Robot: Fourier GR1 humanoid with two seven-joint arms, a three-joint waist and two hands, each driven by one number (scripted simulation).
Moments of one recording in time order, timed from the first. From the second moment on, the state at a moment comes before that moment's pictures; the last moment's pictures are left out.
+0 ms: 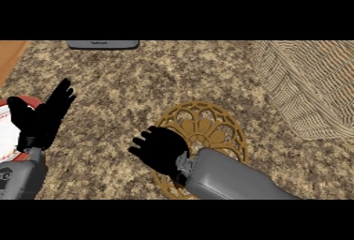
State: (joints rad) left arm -0.21 0.37 0.02 -1.36 0.19 0.05 0.18; right arm -0.78 -0.08 0.90 -1.31 0.73 0.60 0.21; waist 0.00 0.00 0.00
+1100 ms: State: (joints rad) left arm -0.20 0.34 0.09 -1.38 0.14 -0.01 0.21; right arm -0.63 -0.05 0.80 -1.30 1.01 0.66 0.00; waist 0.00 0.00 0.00
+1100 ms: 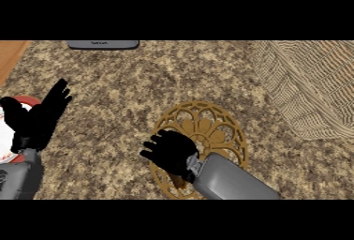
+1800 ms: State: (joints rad) left arm -0.21 0.31 0.12 -1.38 0.11 -0.02 0.21; right arm -0.62 -0.02 0.85 -1.23 1.21 0.58 -0.12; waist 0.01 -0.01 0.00
